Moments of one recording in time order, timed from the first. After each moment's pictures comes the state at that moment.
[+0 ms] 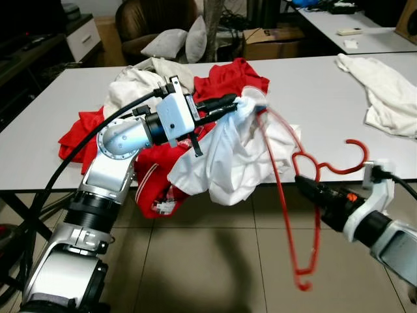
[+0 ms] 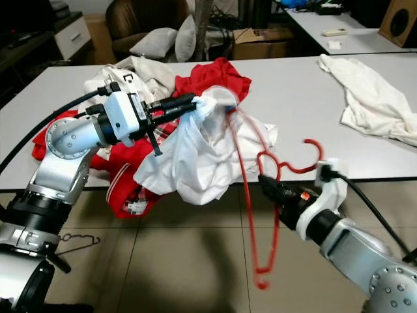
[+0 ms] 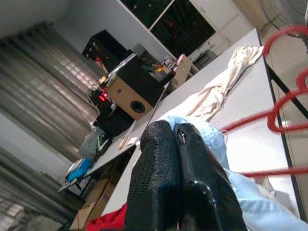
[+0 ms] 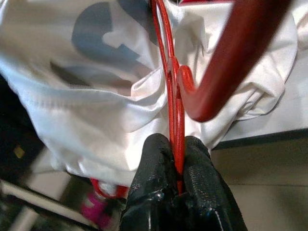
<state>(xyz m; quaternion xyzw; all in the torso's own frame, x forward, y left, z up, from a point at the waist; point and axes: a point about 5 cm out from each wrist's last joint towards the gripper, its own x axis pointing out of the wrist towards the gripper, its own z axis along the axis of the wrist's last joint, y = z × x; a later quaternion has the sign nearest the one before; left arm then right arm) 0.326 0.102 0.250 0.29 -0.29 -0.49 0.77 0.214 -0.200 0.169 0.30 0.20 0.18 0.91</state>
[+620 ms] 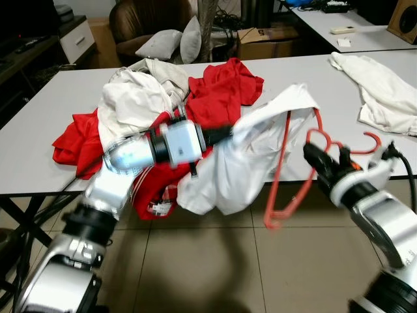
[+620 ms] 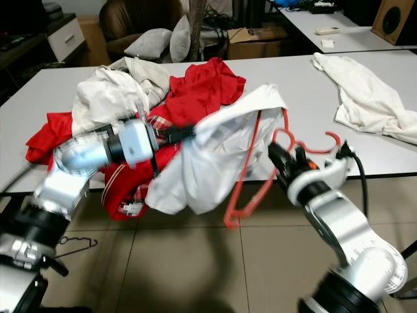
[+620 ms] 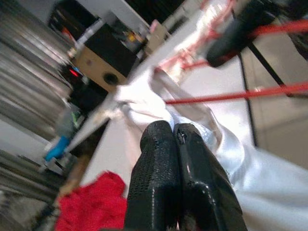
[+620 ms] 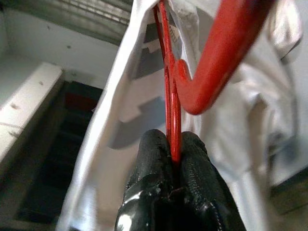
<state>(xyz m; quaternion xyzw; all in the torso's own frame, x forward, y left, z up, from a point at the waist) 0.322 0.104 0.202 0.34 -0.20 -0.51 0.76 0.265 -0.197 0.180 0.56 0.13 0.08 0.82</state>
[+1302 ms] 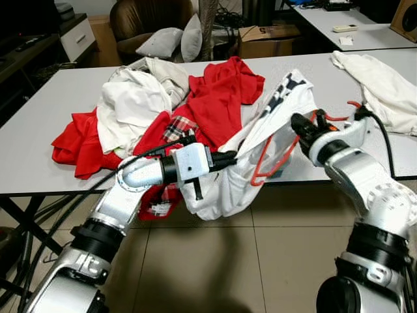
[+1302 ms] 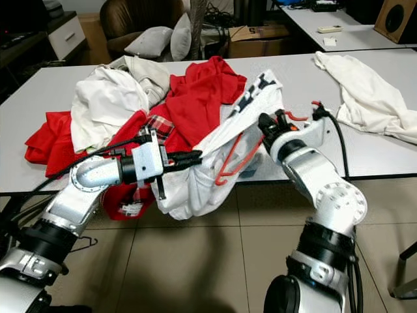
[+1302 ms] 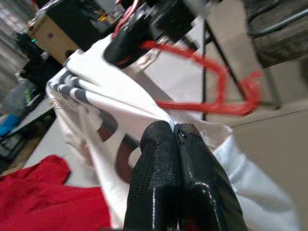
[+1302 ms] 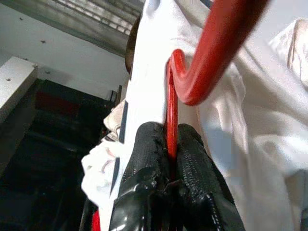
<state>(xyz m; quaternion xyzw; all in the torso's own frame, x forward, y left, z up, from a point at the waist) 0.312 0.095 0.176 0.28 -0.14 -0.56 0.76 0.330 -0.181 0.201 0.50 0.12 0.05 0.86</state>
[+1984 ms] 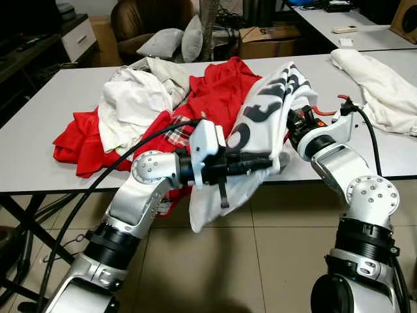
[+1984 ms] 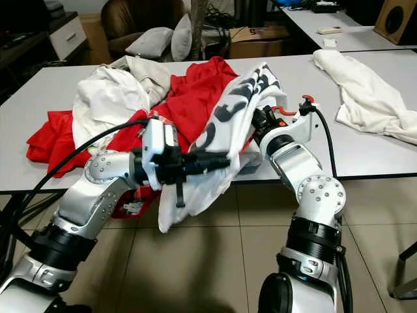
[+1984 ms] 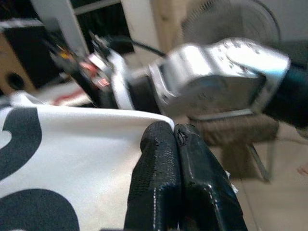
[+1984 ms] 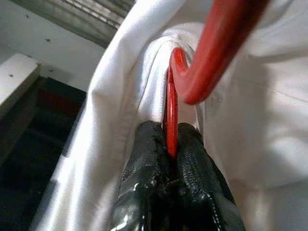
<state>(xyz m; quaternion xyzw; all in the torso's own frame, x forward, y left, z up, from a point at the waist) 0.290 0.057 0.198 0.08 -0.09 -0.66 0.74 0.338 -0.165 0.199 0.49 0.10 0.05 0.87</state>
